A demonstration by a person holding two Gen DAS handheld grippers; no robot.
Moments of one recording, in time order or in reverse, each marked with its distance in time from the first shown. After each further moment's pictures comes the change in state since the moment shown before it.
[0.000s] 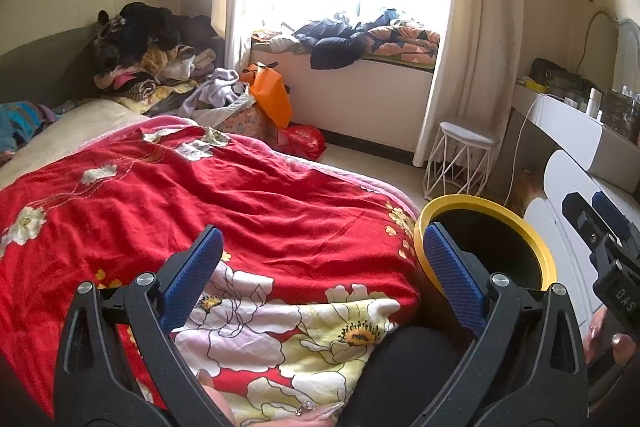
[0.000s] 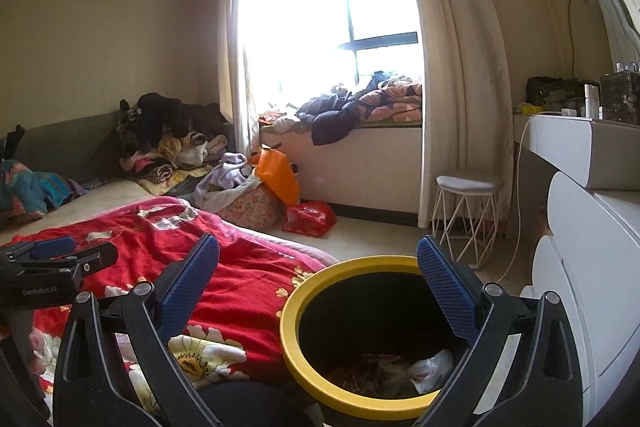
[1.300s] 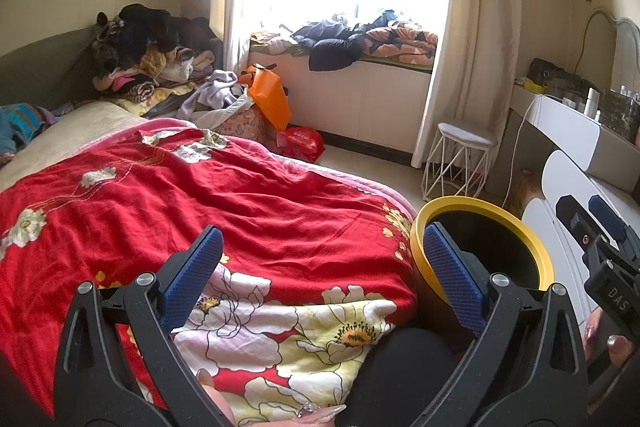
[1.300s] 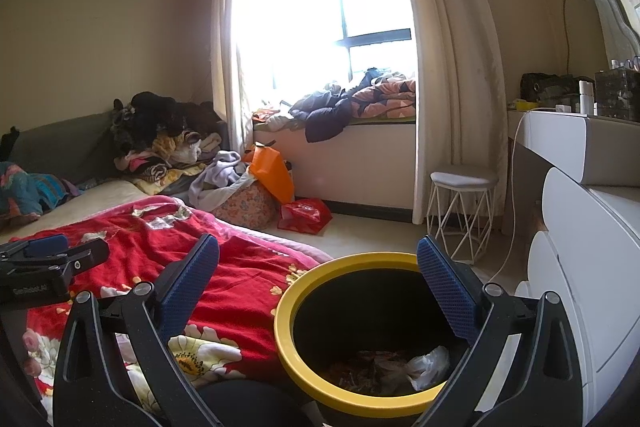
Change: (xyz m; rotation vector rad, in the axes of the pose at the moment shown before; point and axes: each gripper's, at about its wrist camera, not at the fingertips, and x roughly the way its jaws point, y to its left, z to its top) left arm -0.001 -0.002 0.002 0.002 0.001 -0.002; right arm 0.000 -0.006 -0.001 0.010 0.011 -0.011
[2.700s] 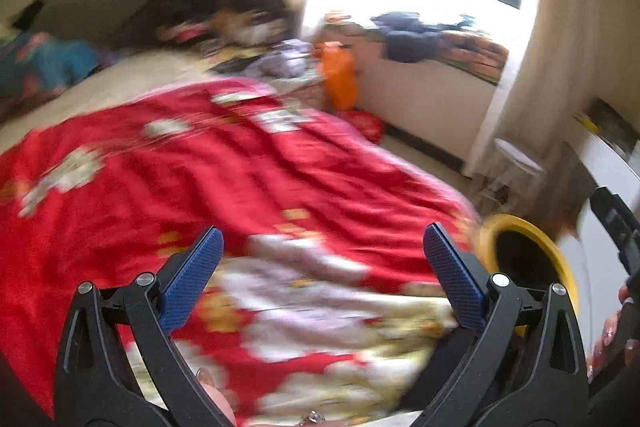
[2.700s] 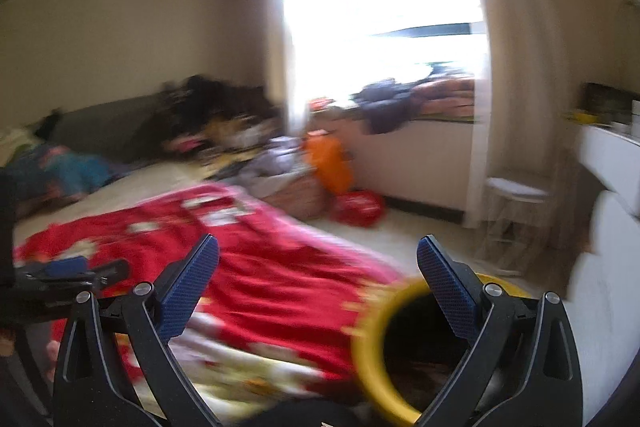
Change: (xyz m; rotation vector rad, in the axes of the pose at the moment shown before) left arm -0.025 0.107 0.002 -0.245 0.087 0.210; right arm 0.037 0.092 0.041 -0.113 0.104 0.315
